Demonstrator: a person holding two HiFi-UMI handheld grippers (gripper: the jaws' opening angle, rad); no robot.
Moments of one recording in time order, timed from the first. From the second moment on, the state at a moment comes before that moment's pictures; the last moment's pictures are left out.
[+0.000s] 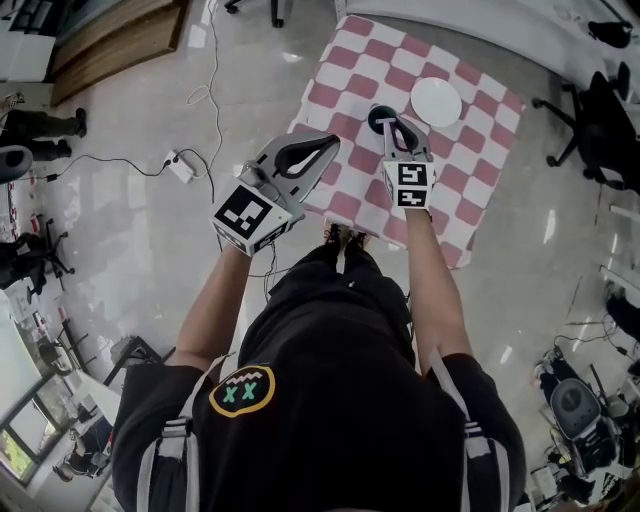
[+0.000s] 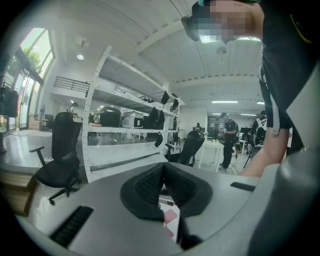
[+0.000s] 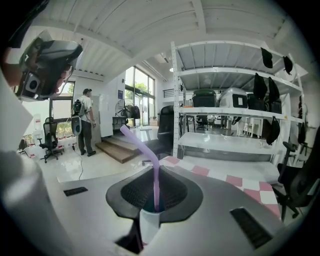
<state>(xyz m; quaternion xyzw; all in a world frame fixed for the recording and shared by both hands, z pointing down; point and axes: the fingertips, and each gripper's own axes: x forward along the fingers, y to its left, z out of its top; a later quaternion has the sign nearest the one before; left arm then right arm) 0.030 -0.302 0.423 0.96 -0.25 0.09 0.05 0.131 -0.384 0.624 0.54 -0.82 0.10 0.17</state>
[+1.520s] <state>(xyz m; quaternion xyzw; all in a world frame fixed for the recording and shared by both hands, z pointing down) 0.034 -0.283 0.407 0.97 -0.25 0.07 0.04 0.128 -0.340 0.533 0.53 -0.83 0.02 0.16</state>
